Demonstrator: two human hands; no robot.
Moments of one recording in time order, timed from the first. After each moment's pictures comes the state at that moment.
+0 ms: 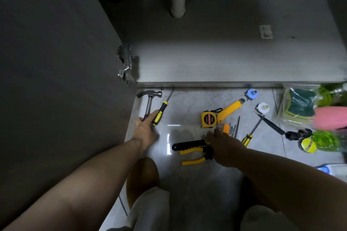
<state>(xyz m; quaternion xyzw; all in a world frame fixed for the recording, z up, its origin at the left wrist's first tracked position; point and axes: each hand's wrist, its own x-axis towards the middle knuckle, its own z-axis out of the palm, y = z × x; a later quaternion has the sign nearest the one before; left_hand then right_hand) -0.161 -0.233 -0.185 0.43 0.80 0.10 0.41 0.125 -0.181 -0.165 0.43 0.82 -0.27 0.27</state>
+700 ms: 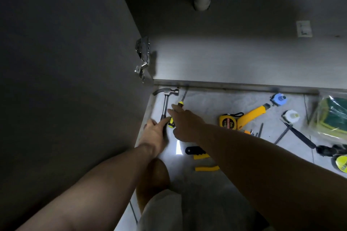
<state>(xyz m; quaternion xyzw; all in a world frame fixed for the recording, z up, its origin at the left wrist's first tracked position) -0.174 -0.248 -0.200 0.49 0.80 0.00 0.35 -0.048 -0.148 -0.169 0.36 0.86 -0.33 0.17</state>
